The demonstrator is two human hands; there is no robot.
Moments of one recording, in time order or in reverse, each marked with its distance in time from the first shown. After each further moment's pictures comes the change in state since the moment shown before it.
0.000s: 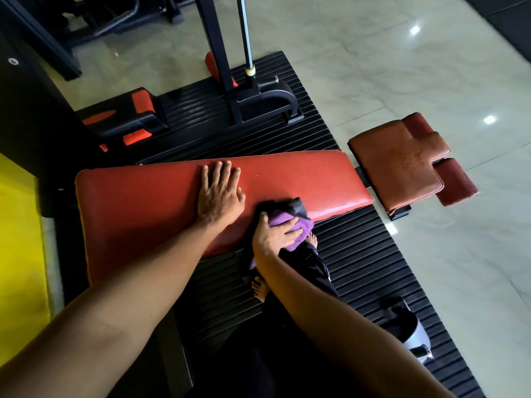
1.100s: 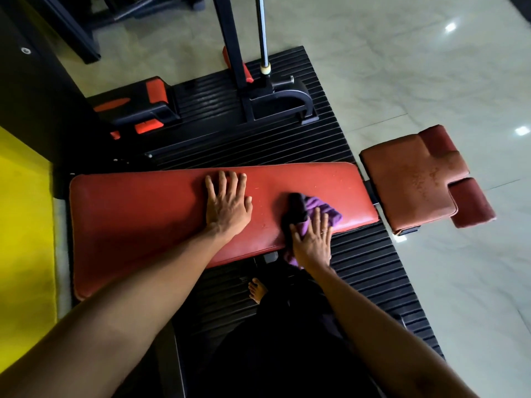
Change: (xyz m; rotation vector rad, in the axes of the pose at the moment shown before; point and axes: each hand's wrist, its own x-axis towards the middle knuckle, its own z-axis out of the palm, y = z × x) left_hand 0.018 0.031 0.000 0.044 -0.116 -0.087; right_hand 0.113 -0.001 -0.105 -0.969 -0.173 -0.650
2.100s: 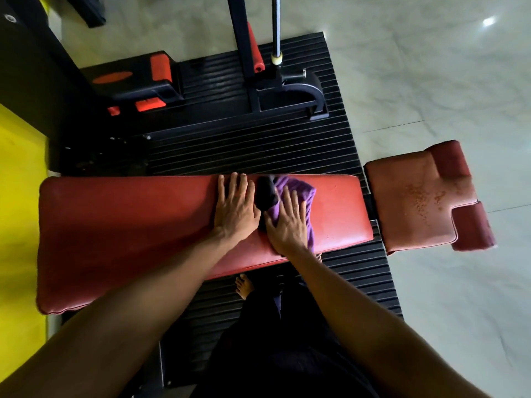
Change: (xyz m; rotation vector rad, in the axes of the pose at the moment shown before) left_hand 0.041 0.041 0.014 -0.050 -0.011 0.016; right_hand 0.076 -0.046 -0.027 -0.090 -0.016 -0.345
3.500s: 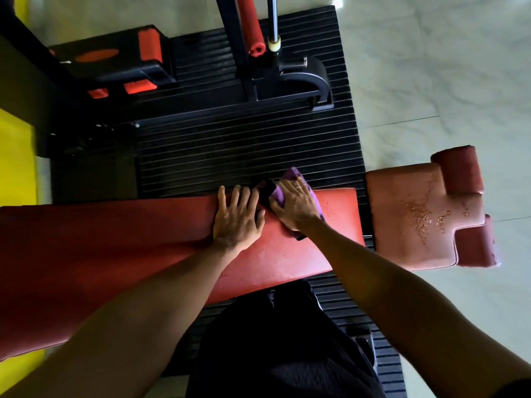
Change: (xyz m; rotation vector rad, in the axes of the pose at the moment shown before) left_hand 0.066 0.045 0.019 0.002 -0.019 -0.023; right_hand 0.138 0.080 -0.043 -0.065 0.002 -0.269
